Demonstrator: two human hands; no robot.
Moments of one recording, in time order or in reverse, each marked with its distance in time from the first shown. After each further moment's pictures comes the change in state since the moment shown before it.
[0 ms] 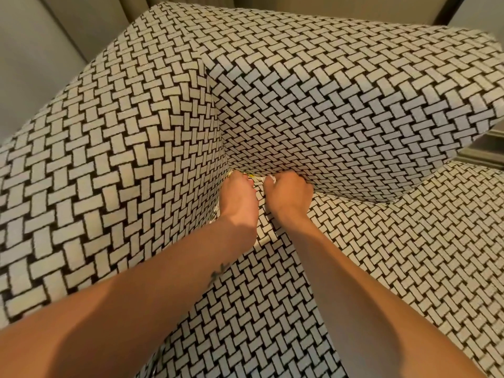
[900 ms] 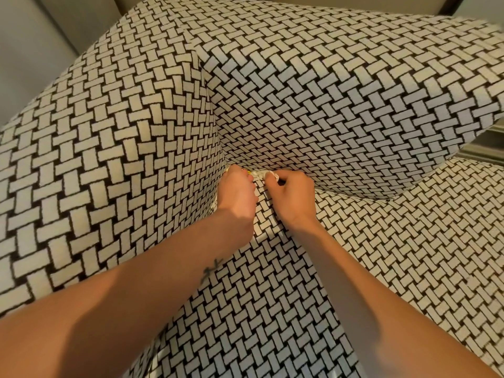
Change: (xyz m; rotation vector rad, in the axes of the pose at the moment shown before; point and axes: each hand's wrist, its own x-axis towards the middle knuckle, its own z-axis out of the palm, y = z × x) left_hand -0.008 0.004 0.002 -0.009 -0.061 -0.027; right_hand -0.013 0.030 -0.007 0.518 0.002 -0.249
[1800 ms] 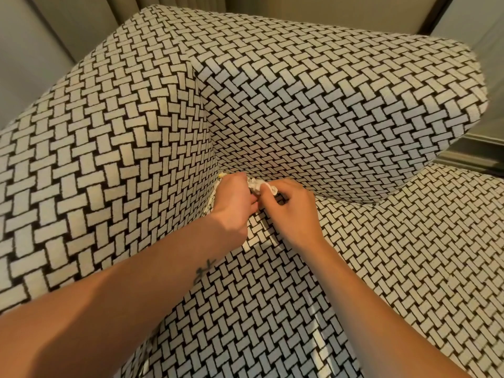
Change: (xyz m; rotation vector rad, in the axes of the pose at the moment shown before) left_hand -0.008 0.004 0.001 0.020 -0.106 -0.064; right_hand -0.030 -0.010 -0.031 0.067 -0.054 -0.114
